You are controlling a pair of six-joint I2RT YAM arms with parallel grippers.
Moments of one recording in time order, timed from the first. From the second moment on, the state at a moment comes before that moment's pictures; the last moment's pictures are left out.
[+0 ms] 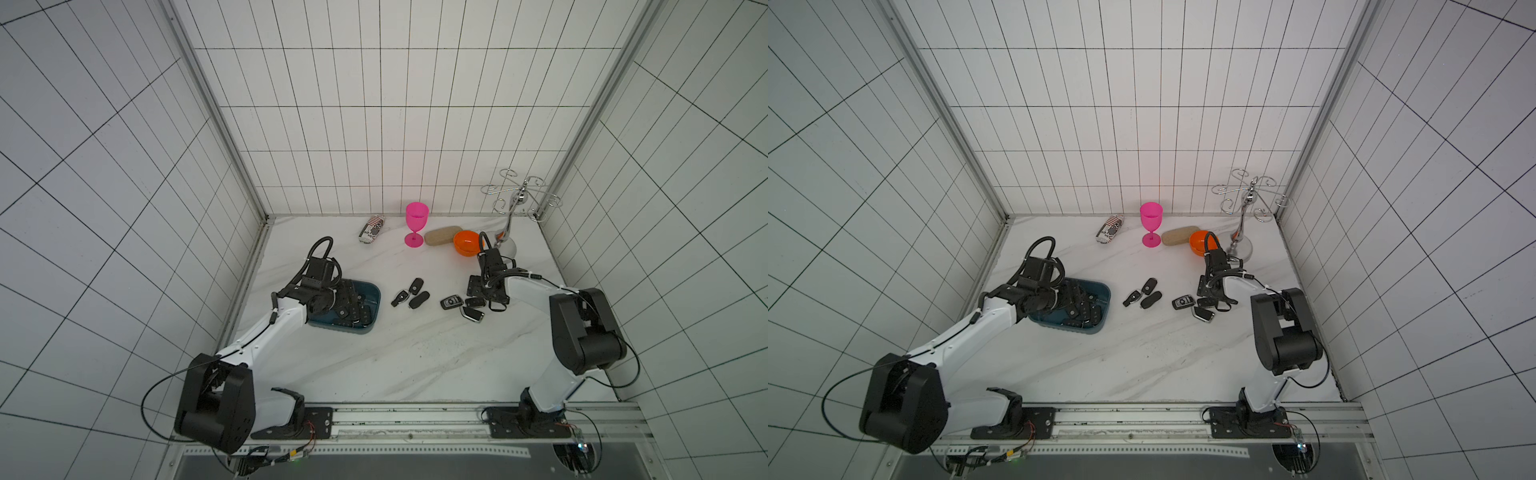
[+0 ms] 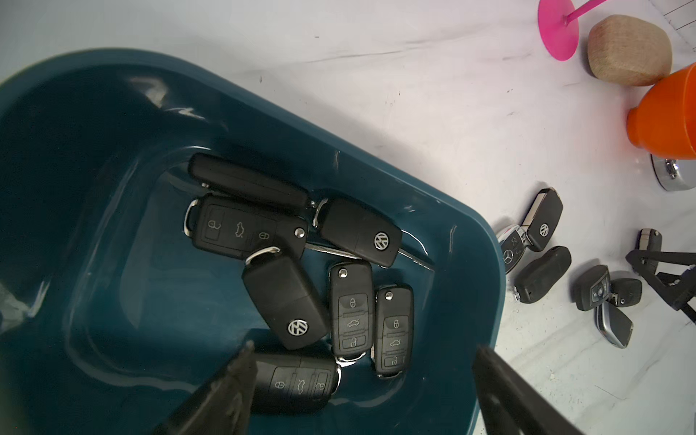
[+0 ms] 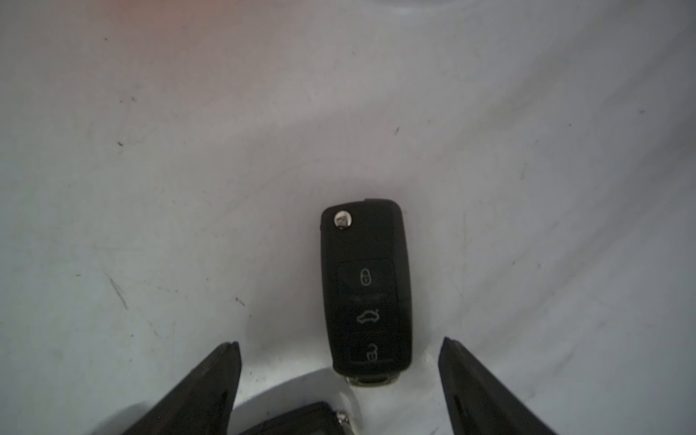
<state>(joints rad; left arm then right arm) -0.28 1.29 0.83 -0.52 0.15 -0.59 0.19 1.72 0.97 -0.41 0.22 0.43</state>
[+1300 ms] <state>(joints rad) -0.28 1.22 0.79 -0.49 0.24 -0.60 0.11 1.78 1.05 -0.47 0.10 0.43</state>
